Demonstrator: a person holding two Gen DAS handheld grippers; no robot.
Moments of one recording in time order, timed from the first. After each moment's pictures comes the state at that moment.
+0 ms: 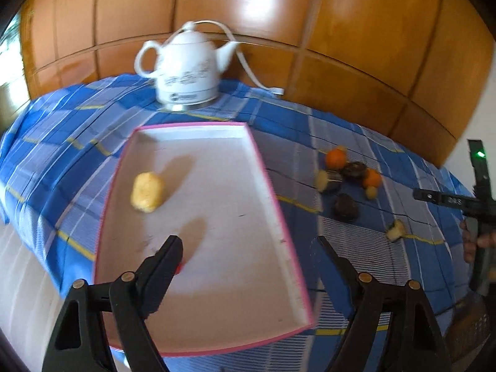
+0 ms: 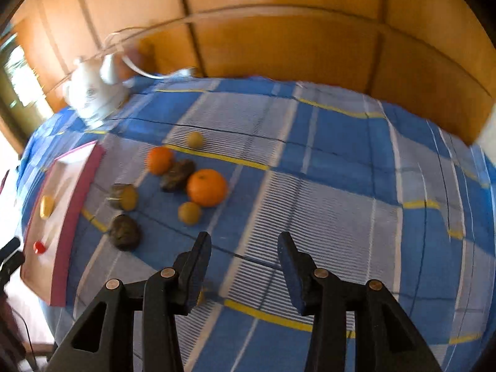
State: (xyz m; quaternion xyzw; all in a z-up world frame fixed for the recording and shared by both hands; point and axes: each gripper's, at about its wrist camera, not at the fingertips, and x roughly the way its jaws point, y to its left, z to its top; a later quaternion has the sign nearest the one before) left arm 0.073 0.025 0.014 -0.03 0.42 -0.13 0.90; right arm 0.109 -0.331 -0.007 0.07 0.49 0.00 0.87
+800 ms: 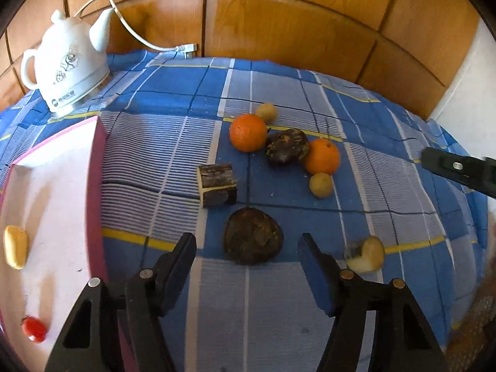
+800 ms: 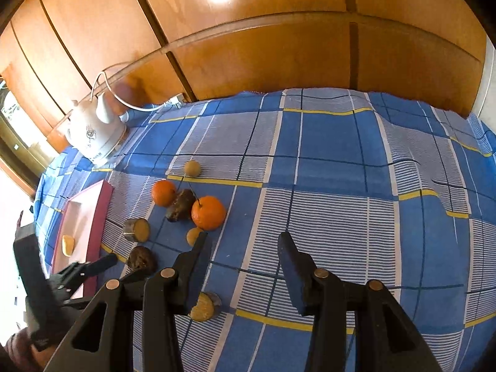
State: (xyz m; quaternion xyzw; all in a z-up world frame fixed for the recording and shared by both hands) left arm 0.149 -0.131 -0.033 0.03 0.49 -0.19 0.85; right arm 0.106 -0.354 0.017 0.15 0.46 0.00 0.87
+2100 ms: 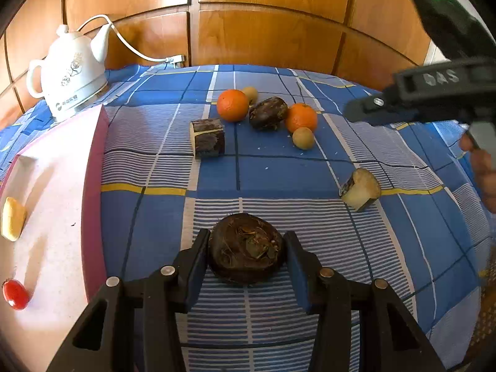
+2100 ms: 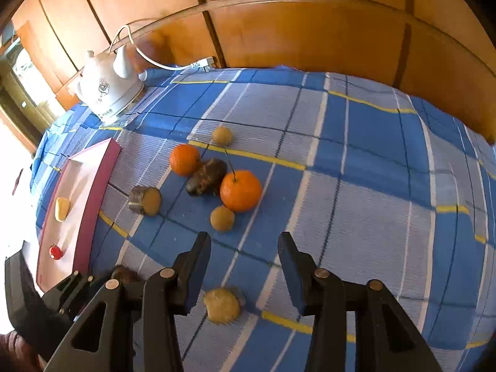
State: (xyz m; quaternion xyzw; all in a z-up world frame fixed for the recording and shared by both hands) left arm 0.087 -0.115 -0.057 0.06 0.43 -0.23 0.87; right arm 0.133 -0.306 -0.009 0.08 0.51 0.05 0.86
